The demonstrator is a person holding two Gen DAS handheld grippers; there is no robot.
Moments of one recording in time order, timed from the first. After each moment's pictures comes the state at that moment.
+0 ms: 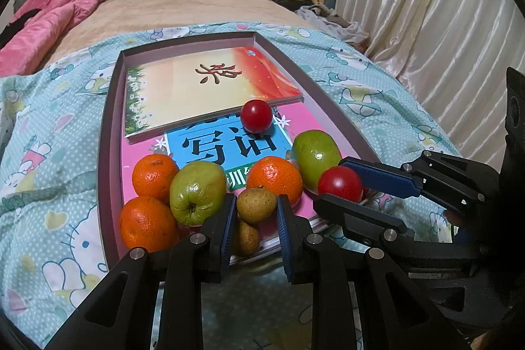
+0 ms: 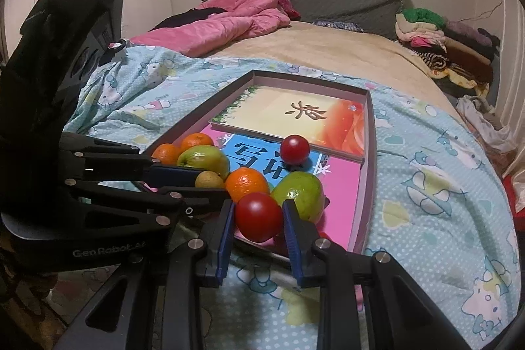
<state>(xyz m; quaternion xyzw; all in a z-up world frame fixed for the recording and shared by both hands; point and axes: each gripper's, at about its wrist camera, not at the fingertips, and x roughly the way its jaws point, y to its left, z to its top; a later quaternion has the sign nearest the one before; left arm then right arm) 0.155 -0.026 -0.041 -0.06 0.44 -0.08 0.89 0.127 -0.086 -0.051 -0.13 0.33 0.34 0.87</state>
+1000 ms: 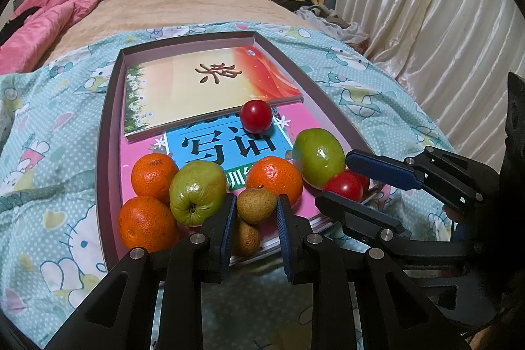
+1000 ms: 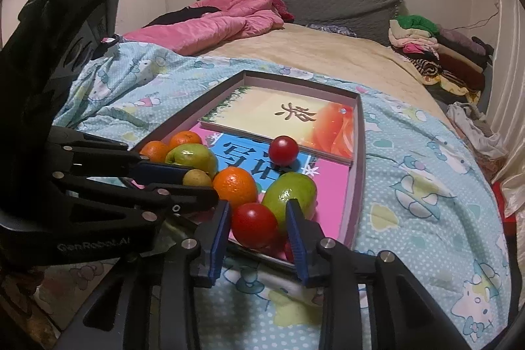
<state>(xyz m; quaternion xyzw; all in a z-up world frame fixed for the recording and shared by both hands) 0.155 -0.025 -0.042 -0.07 0.44 -0.08 0.89 0.127 -0.087 -0.053 -0.15 0.32 0.31 0.88</state>
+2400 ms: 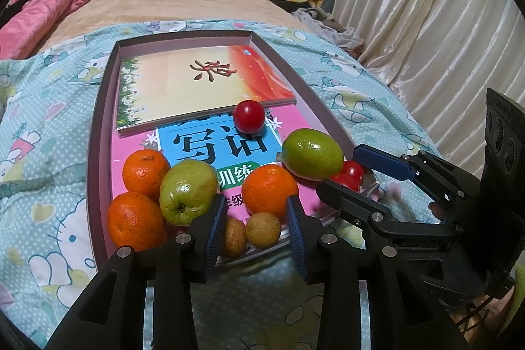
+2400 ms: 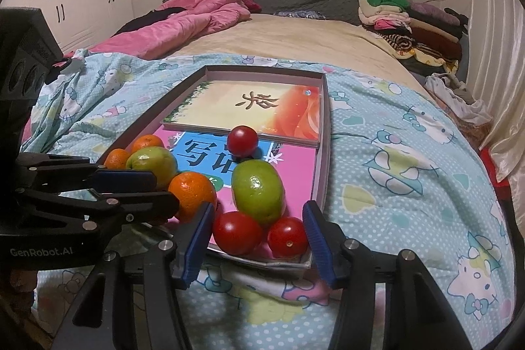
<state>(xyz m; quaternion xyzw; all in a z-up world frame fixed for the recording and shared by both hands) 0.157 -0.022 -0.041 -0.10 0.44 -0.09 0.89 0.145 -0.105 -0.056 -0.11 0.35 0.26 0.89</state>
